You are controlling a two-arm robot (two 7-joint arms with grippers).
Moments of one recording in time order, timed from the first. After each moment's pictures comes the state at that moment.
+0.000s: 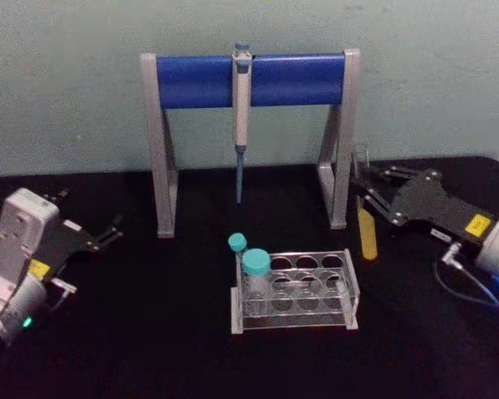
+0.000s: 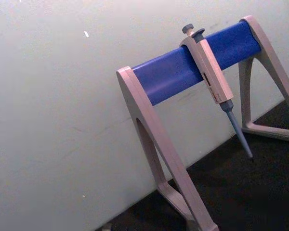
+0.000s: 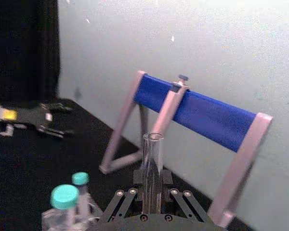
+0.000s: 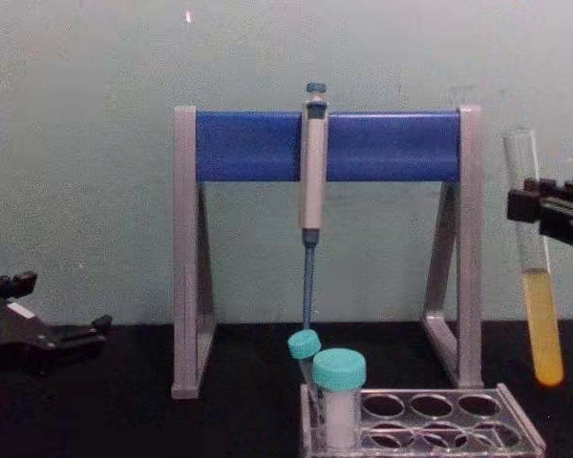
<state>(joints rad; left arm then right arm) -0.20 0.60 0.45 -1.41 -0.25 -0.12 0.03 0.19 0.66 -0.33 -1.66 0.51 -0.04 0.50</state>
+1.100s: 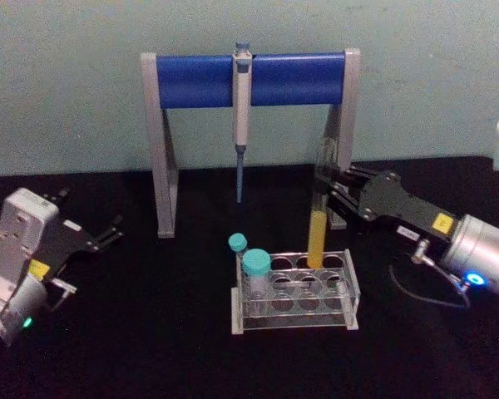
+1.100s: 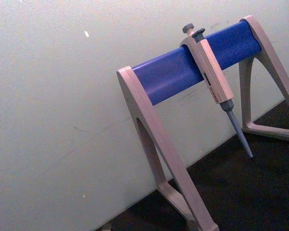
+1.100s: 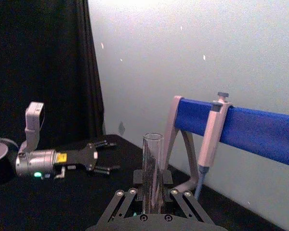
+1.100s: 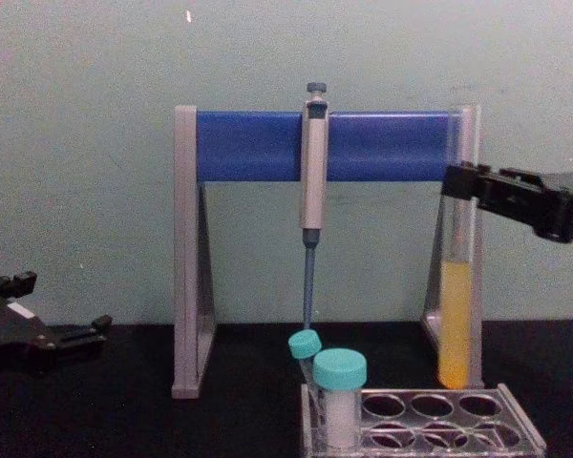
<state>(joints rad) -0.20 0.60 0.45 -1.41 -0.25 -0.12 0.03 0.26 0.54 -0.36 -1.54 0.68 -0.04 0.69</state>
